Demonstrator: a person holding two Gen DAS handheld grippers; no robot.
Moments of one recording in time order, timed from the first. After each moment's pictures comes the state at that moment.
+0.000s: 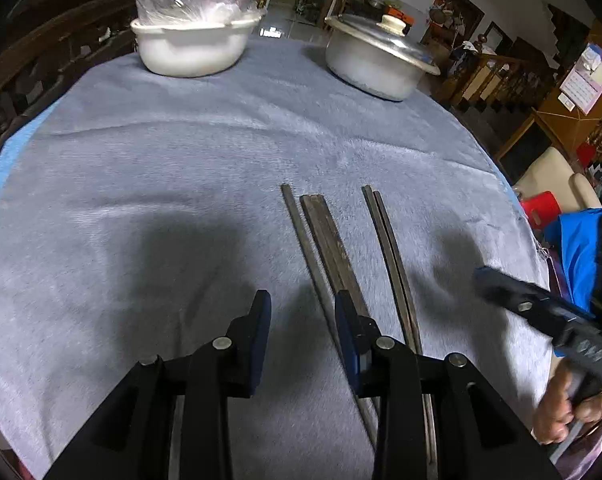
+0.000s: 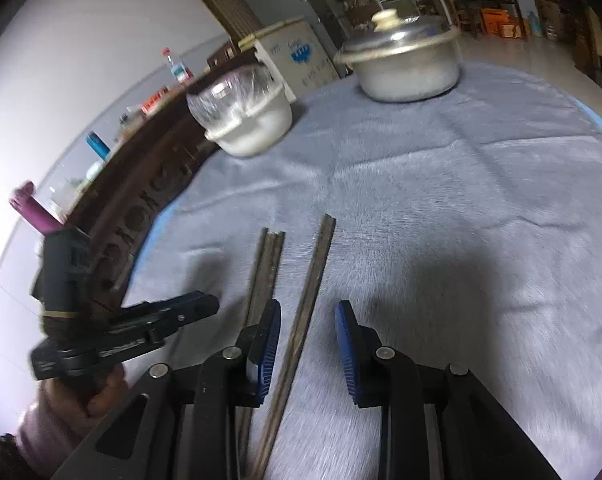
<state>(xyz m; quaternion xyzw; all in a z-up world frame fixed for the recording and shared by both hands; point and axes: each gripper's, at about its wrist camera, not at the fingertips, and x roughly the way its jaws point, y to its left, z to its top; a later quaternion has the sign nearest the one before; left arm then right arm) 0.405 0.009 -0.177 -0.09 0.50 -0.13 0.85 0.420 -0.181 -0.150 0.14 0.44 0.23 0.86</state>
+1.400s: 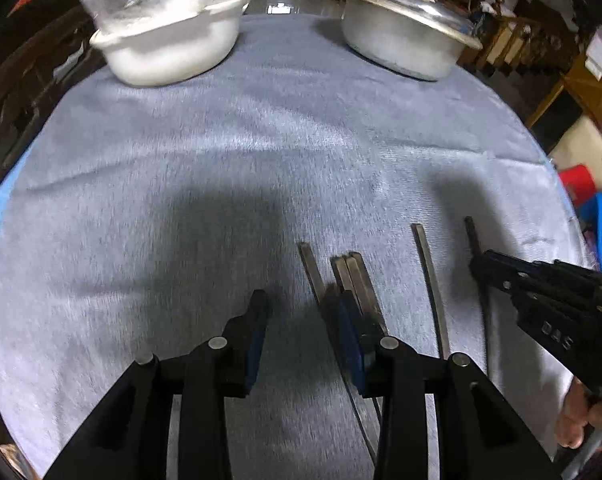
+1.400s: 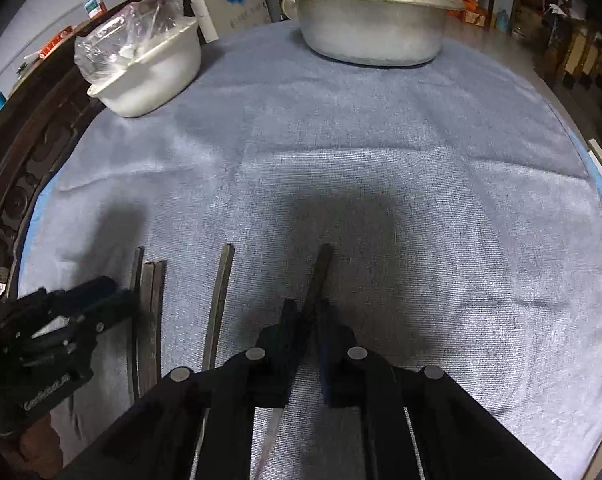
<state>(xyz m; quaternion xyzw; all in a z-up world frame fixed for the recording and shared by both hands) 0.488 -0.012 -0.190 -0.01 0.55 -0.08 0.83 0.510 -0.156 -0.171 0.03 0.54 0.09 0.84</state>
